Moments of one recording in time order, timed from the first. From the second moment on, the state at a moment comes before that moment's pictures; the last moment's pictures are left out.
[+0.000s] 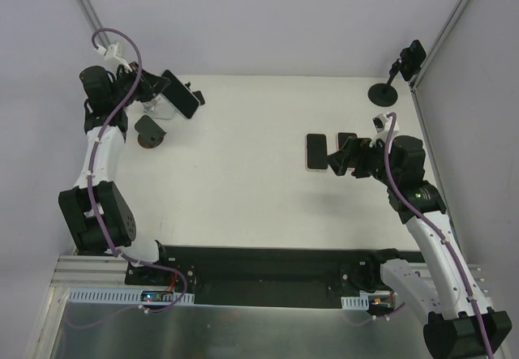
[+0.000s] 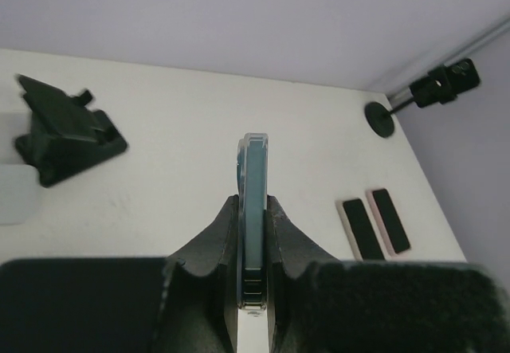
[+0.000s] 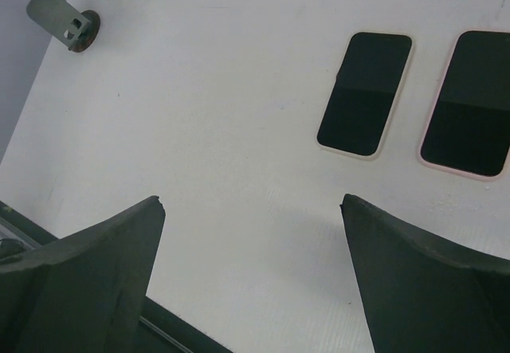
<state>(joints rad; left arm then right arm) 0.28 1.53 1.29 0.11 0.74 -0.50 0.20 0.81 0.82 -0.44 -0.33 0.30</state>
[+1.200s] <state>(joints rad) -0.43 1.07 0.85 0.22 0.62 -0.87 0.50 1.09 0.66 0.33 -0.71 0.87</state>
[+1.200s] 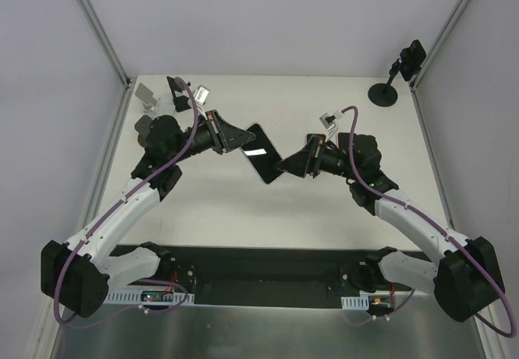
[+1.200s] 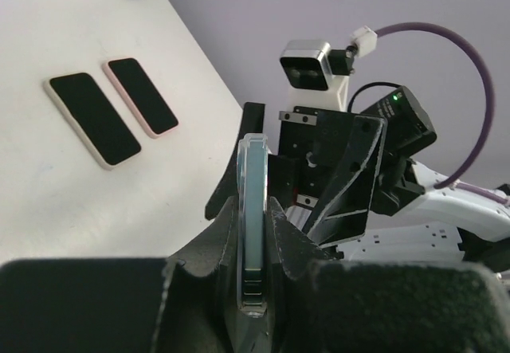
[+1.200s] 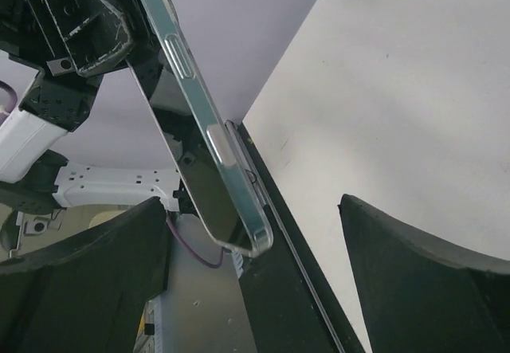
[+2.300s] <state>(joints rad) -0.45 1.08 0.88 0.16 0.56 -0.75 0.52 1.22 0.66 0.59 -0.81 1.00</state>
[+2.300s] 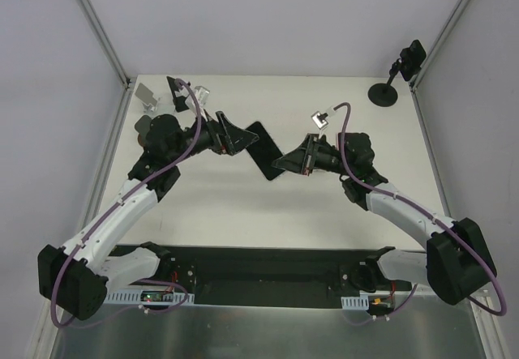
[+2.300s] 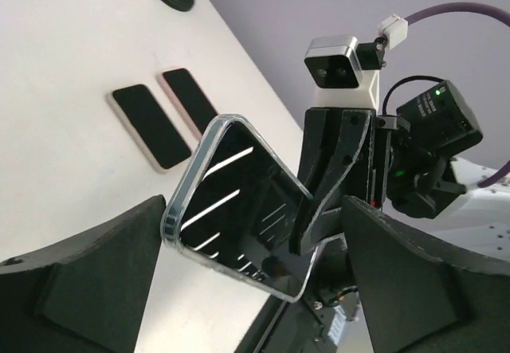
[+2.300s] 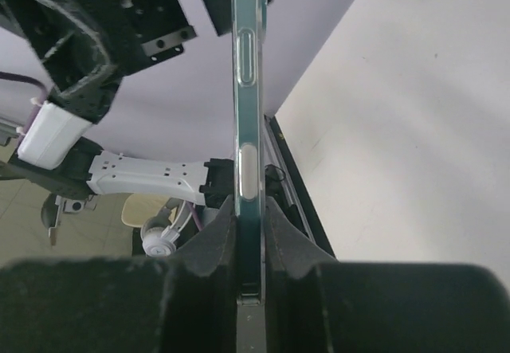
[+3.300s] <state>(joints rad) -0.45 0.73 0.49 -0.08 0.04 -0.23 0.52 1.45 0.76 0.07 -0.13 0.92</state>
